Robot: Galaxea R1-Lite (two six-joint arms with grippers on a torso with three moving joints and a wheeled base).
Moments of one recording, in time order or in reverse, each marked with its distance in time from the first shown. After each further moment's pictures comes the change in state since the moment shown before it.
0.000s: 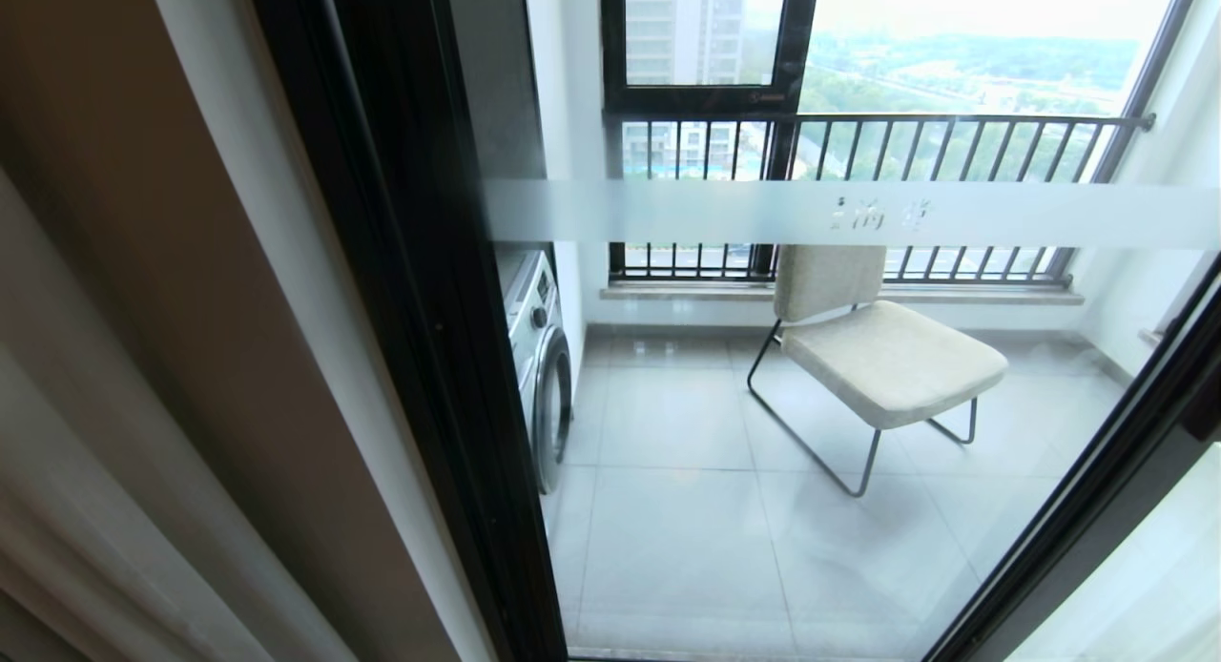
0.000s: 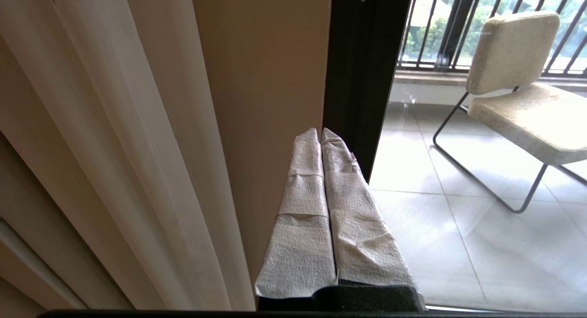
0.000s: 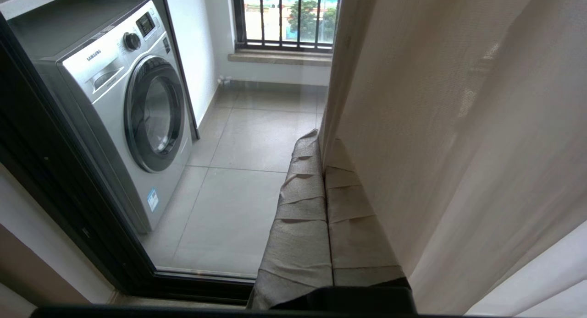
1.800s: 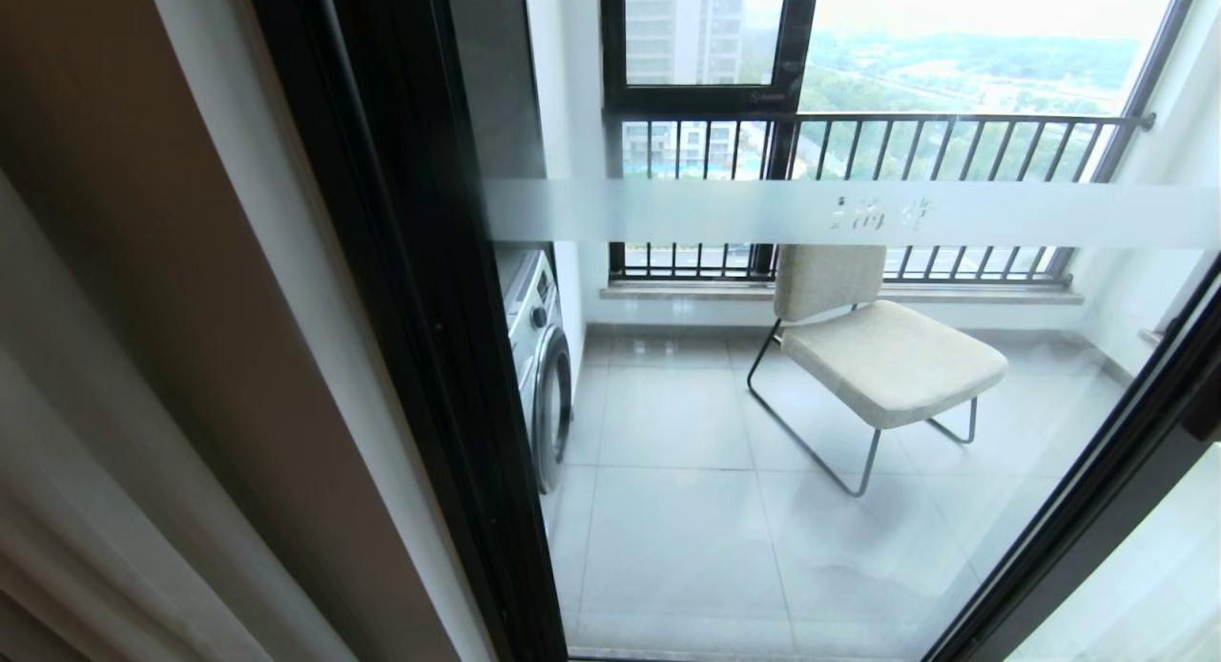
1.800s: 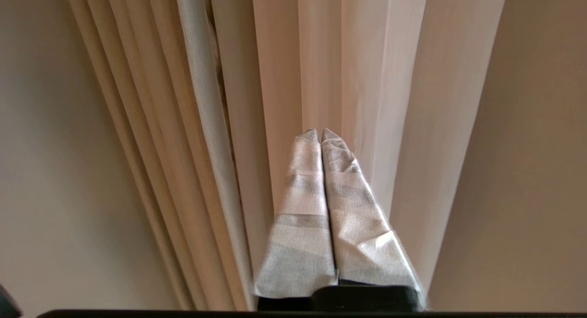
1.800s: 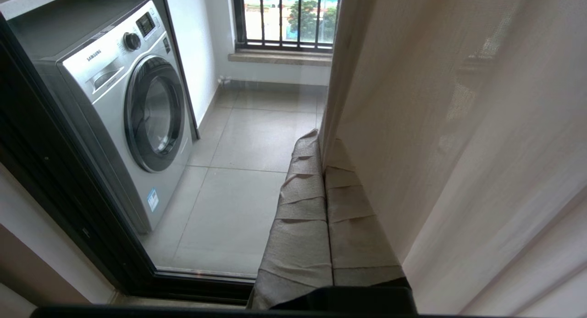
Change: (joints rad) left arm 0.073 0.909 -1.148 0.034 0.695 0.202; right arm 0.000 0.000 0.000 0.000 0.000 0.001
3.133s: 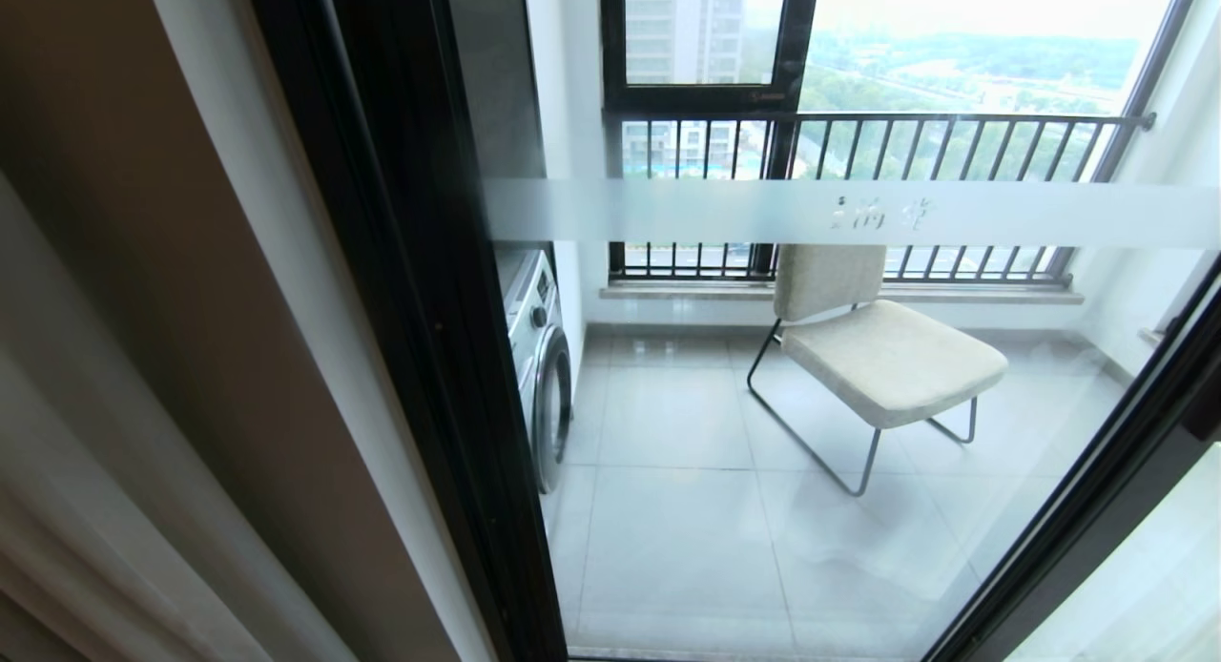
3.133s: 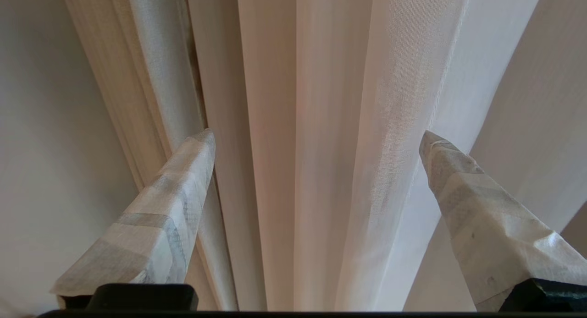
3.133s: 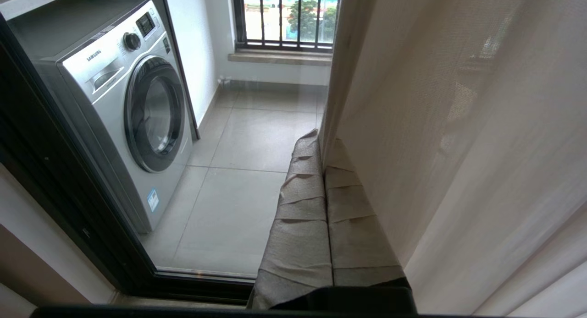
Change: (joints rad) left arm 0.315 0.309 -0.049 -0.120 -0.163 -0.160; right arm 0.000 0.000 0.000 0.000 0.000 0.000
